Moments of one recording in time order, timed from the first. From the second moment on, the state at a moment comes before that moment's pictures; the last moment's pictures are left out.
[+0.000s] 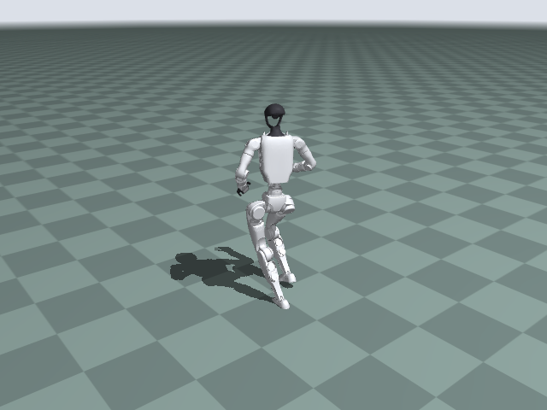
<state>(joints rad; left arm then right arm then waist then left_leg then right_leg) 0.13 0.47 -0.54 0.36 0.38 -0.22 0.51 -0.24 -0.64 0.56 0.13 -0.28 -0.27 -0.37 -0.20 -0.08 0.22 0.15 -0.22 0.12 0.40 -0.36 0.02 -0.54 0.01 0.19 1.21 -0.26 0.13</state>
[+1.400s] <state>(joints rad) 0.16 0.47 -0.29 -0.22 0.29 -0.24 0.73 -0.18 -0.57 0.56 0.03 -0.31 -0.20 -0.51 -0.04 0.00 0.28 -0.19 -0.06 -0.01 1.01 -0.56 0.00 -0.49 0.03 0.00 1.22 -0.26 0.12</state>
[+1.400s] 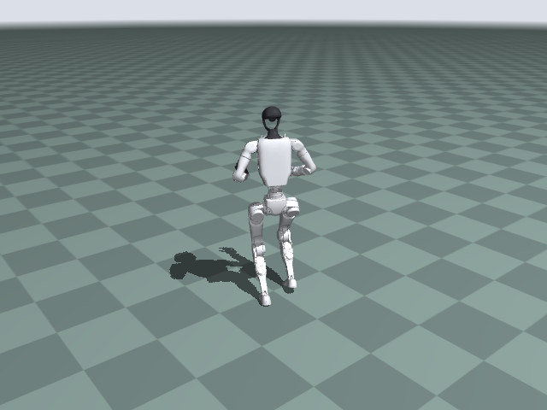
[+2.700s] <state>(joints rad) 0.00 0.40 -0.14 -0.07 -0.01 -0.32 0.69 -0.06 -0.44 0.54 0.13 0.02 -0.24 -0.44 0.05 -0.02 0.28 -0.23 0.12 -0.05 1.26 -0.47 -0.07 -0.47 0.02 -0.11 1.07 -0.30 0.04</state>
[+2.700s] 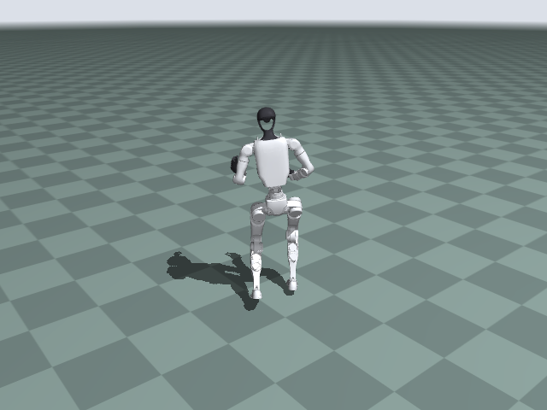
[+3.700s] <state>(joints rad) 0.06 0.29 -0.29 0.30 0.13 -0.25 0.66 0.11 -0.48 0.32 -0.06 -0.12 -0.27 -0.45 0.18 0.06 0.13 -0.45 0.26 0.25 1.24 -0.74 0.06 -0.44 -0.26 -0.33 1.08 -0.62 0.10</state>
